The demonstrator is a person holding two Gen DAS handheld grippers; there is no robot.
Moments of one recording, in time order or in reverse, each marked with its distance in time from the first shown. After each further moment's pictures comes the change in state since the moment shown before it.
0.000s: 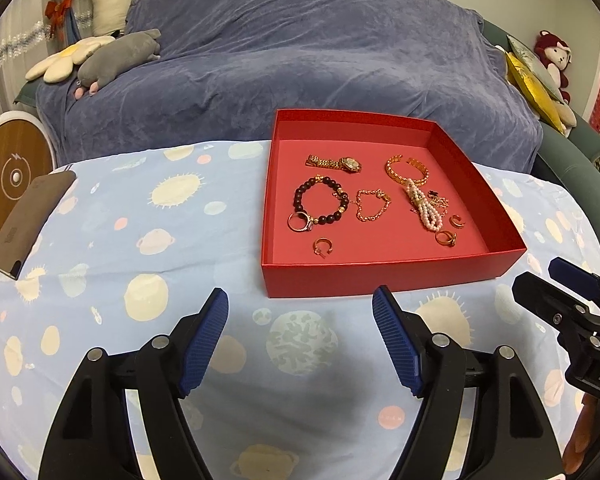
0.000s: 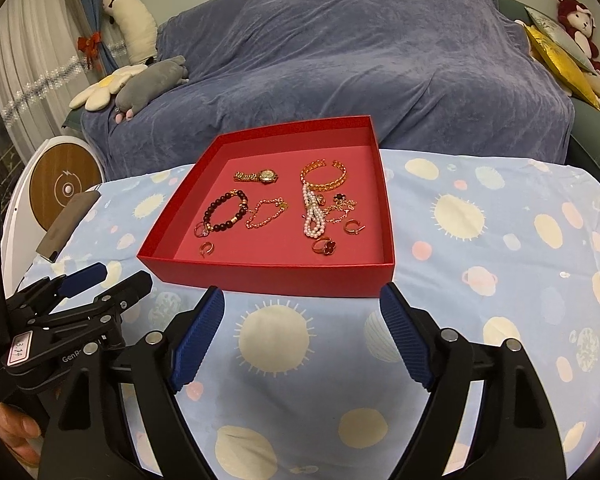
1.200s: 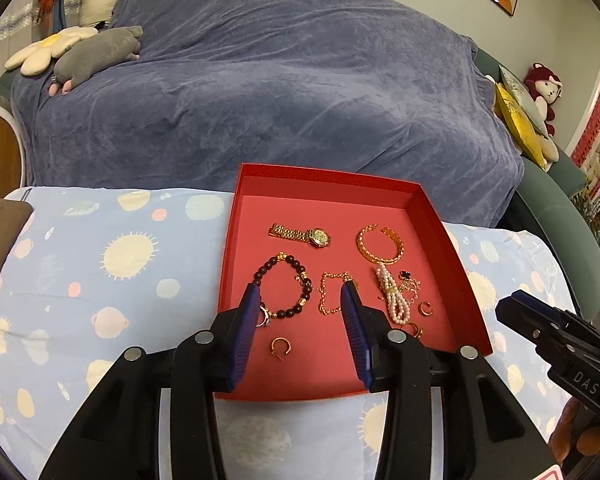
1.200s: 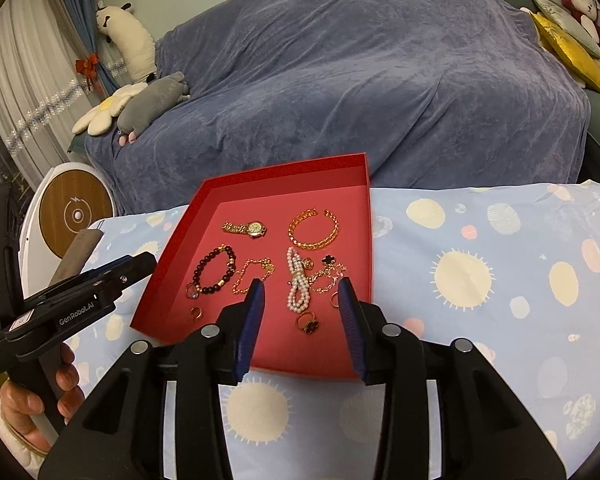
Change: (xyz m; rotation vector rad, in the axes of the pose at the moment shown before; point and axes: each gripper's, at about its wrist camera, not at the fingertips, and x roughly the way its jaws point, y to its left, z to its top) left arm 0.016 -0.003 0.076 -0.064 -0.029 -0.129; right arm 0.005 -0.030 0.059 0.041 -0.009 0.084
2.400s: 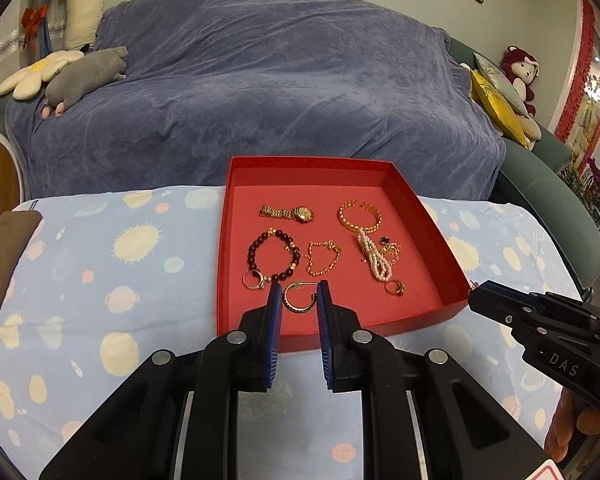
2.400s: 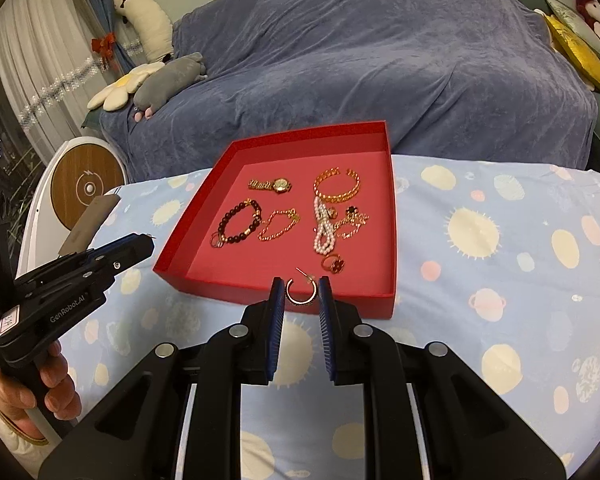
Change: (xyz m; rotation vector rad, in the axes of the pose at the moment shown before) left arm -0.028 -0.014 -0.027 0.086 -0.025 -0.018; right arm -0.003 0.015 -0.021 -0.051 0.037 0.011
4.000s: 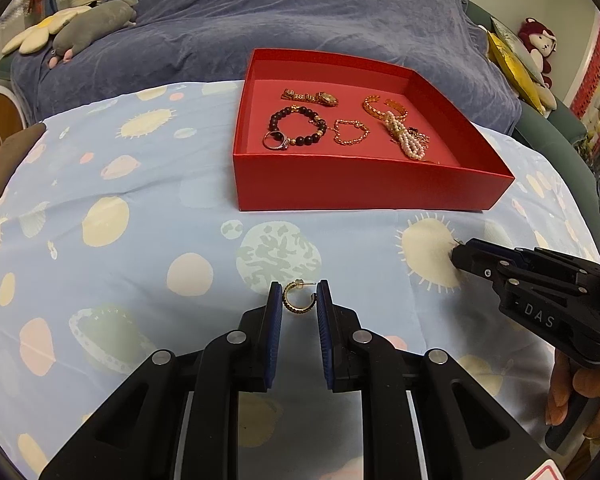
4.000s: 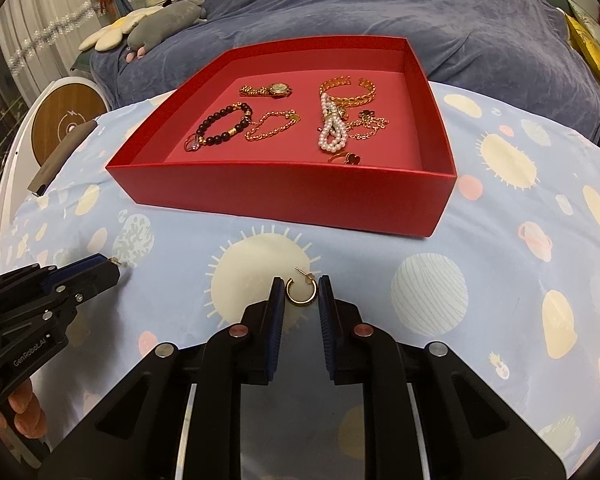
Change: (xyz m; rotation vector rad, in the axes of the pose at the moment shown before) left arm 0.019 0.015 -0.100 -0.031 0.158 0.029; right arm 0.057 0.010 -0.074 -0.082 0.161 -0.038
